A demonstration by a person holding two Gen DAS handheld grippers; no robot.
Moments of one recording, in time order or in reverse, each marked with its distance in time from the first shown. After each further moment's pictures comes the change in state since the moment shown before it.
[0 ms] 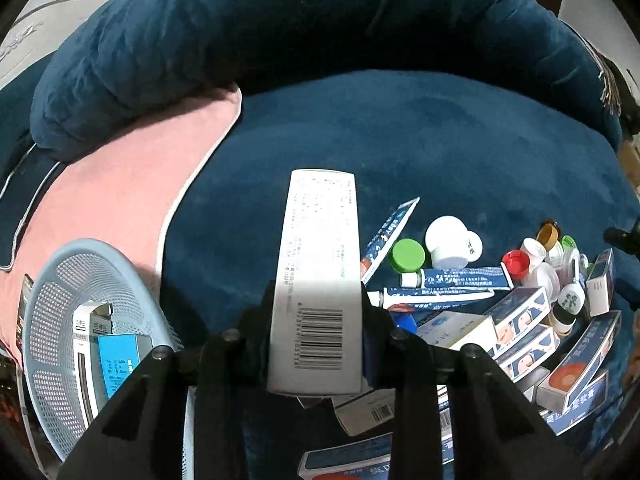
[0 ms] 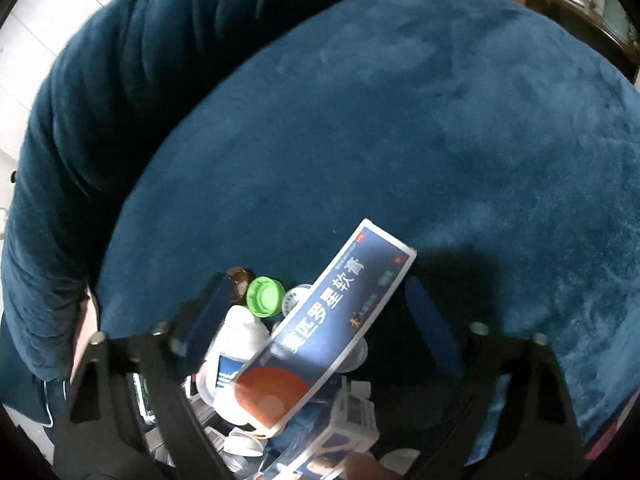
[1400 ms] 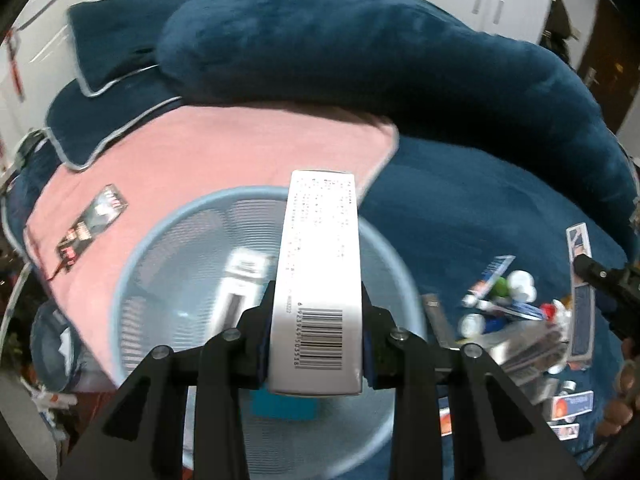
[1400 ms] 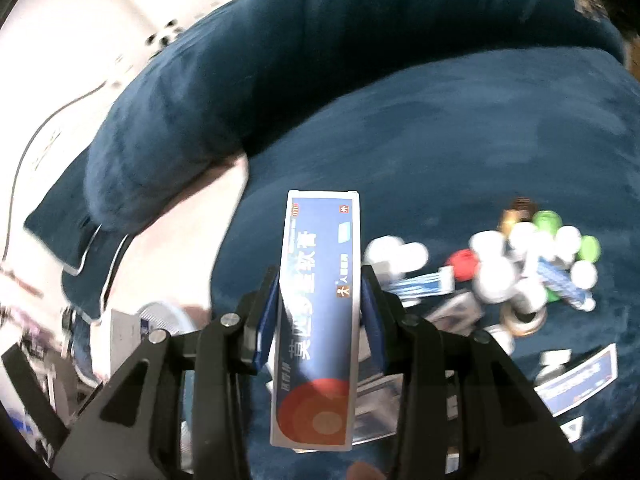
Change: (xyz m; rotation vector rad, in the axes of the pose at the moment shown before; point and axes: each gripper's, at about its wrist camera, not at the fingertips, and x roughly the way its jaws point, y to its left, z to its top) left arm -0.098 0.171 -0.066 -0.367 -0.116 0.090; right arm -0.056 0.185 -0.121 -0.506 0.085 0.340
